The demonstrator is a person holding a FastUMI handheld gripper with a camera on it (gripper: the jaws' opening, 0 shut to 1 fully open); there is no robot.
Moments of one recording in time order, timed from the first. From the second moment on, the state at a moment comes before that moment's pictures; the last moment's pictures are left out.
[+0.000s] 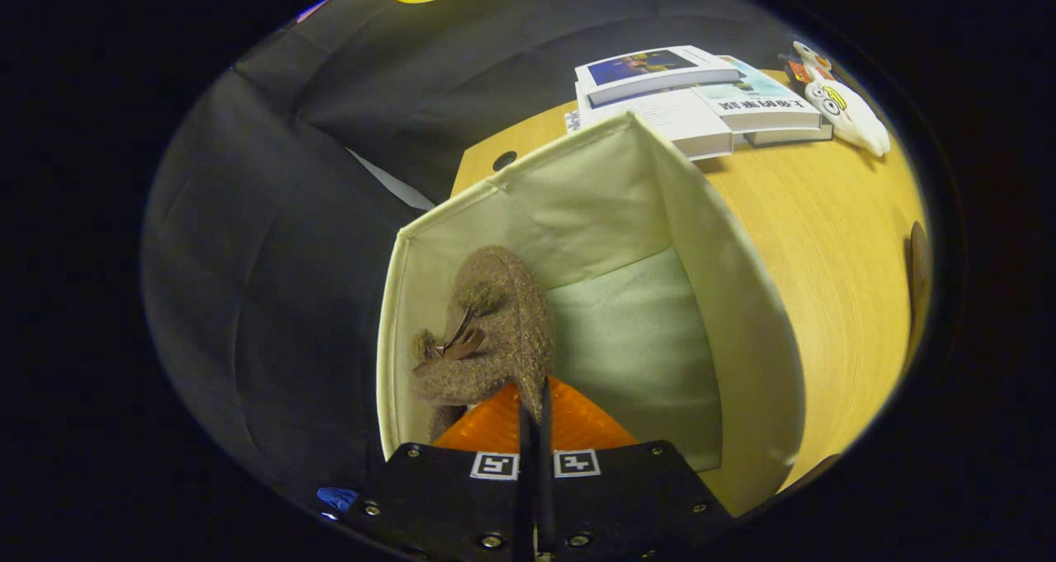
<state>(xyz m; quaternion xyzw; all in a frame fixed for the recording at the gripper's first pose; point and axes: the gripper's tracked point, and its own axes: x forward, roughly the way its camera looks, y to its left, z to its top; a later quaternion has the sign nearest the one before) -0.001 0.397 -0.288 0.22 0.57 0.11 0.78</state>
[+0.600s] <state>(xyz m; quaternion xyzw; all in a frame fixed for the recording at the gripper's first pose) -0.002 0.374 -0.207 0.14 0.48 0.23 0.84</state>
